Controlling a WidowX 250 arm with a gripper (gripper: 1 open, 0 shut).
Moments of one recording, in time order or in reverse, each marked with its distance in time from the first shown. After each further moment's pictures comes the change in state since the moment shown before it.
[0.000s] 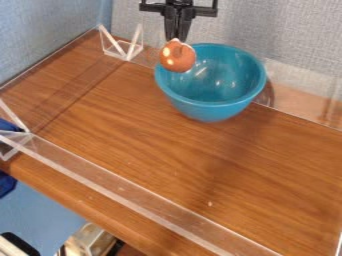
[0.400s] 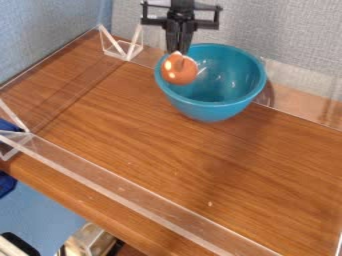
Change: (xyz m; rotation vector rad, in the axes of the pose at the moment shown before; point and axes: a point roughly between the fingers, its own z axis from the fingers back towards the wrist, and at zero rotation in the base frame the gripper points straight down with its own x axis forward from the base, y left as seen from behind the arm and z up) arm -0.013 0.001 0.001 -0.032 -0.032 -0.036
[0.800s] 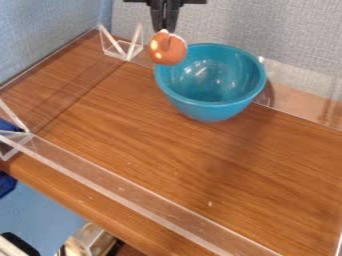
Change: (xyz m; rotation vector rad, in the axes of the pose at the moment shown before) arm -0.002 0.026 0.019 -0.035 -0.038 0.011
